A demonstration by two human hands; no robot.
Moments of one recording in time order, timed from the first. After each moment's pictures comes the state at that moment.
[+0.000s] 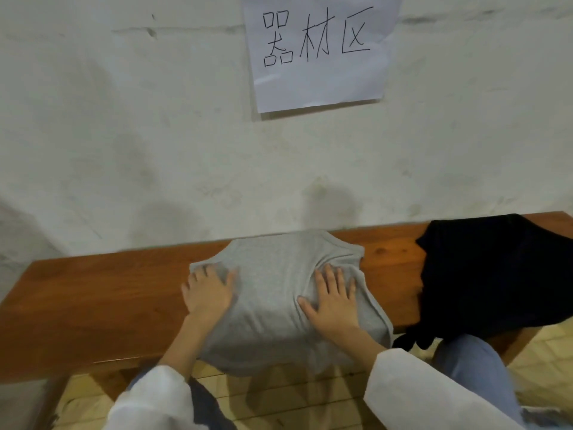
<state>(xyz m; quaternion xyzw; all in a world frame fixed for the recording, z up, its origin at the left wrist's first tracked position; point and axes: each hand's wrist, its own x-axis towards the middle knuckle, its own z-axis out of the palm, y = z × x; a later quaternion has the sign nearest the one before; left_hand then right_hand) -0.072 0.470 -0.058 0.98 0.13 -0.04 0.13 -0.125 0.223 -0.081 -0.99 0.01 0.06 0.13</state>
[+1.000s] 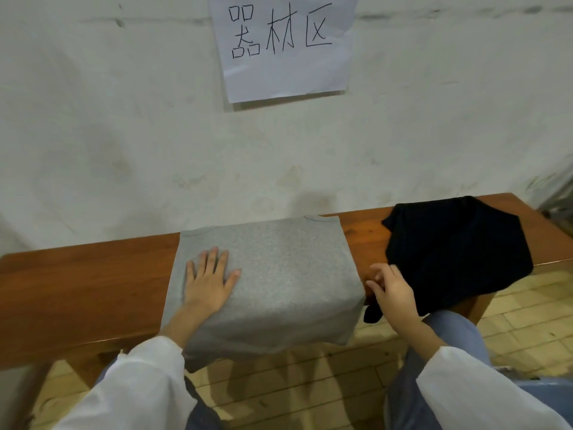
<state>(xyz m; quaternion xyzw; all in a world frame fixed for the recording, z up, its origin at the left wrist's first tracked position) -0.092 0.444 -0.085 0.99 -0.07 -0.07 0.05 -0.188 0.072 -0.086 -0.94 0.13 -0.13 0.30</state>
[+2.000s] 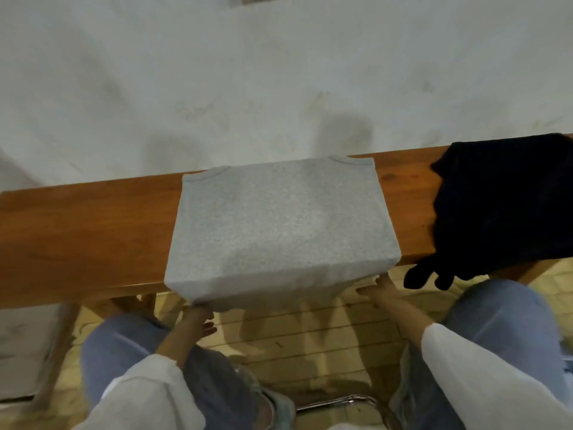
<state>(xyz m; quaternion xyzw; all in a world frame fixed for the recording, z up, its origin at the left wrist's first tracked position) -0.179 0.502 -0.202 0.67 0.47 -0.25 0.52 -0.183 0.124 -0.187 -0.82 0.29 0.22 0.45</state>
